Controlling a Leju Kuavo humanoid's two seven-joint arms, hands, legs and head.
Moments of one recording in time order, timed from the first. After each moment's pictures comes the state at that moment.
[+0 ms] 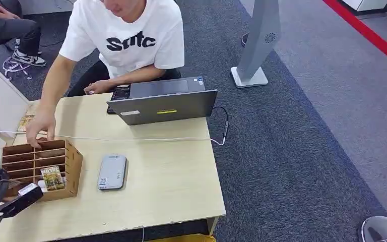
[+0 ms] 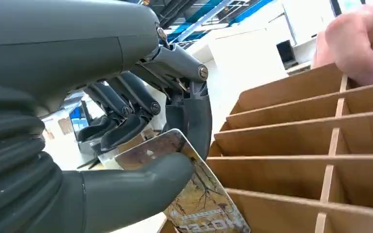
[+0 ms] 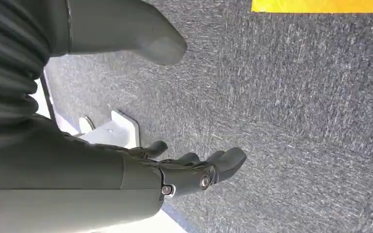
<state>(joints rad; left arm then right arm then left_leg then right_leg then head) -0.12 0.50 -0.02 -1.30 -1.17 0.07 -0.04 -0.04 0.19 -0.54 -0.21 0.98 -0.43 0.20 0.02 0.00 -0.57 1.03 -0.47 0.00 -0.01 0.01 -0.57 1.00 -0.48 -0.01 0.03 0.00</state>
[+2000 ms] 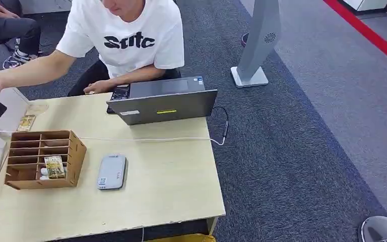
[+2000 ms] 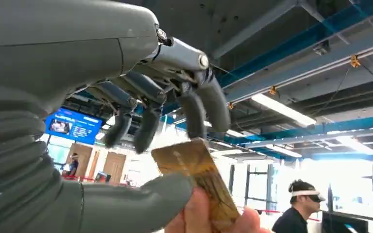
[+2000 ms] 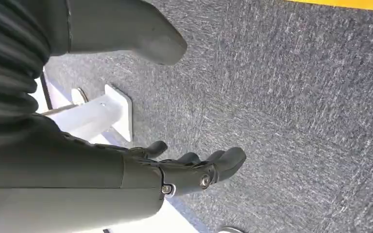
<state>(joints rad) -0.60 0.39 0.03 -1.18 -1.32 0.39 0.09 -0.05 0.20 -0.56 -0.21 1.15 -0.42 0.22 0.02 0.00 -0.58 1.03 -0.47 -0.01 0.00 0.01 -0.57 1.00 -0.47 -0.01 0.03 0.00</state>
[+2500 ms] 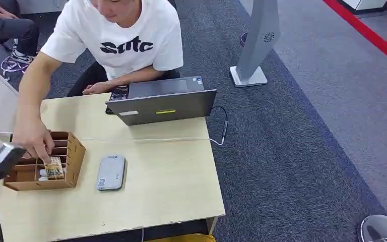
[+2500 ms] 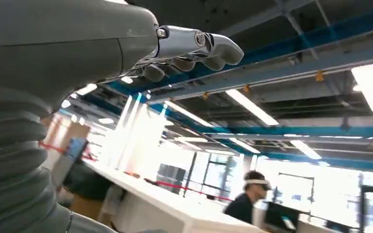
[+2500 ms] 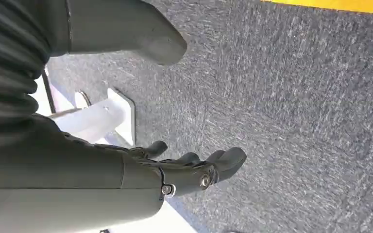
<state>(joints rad) -0.17 0.29 0.09 -1.46 -1.11 0.61 -0.14 -0.05 0.21 -0.60 -0.21 1.16 -0.42 0.22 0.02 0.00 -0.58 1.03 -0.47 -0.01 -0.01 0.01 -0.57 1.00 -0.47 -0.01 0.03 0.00</state>
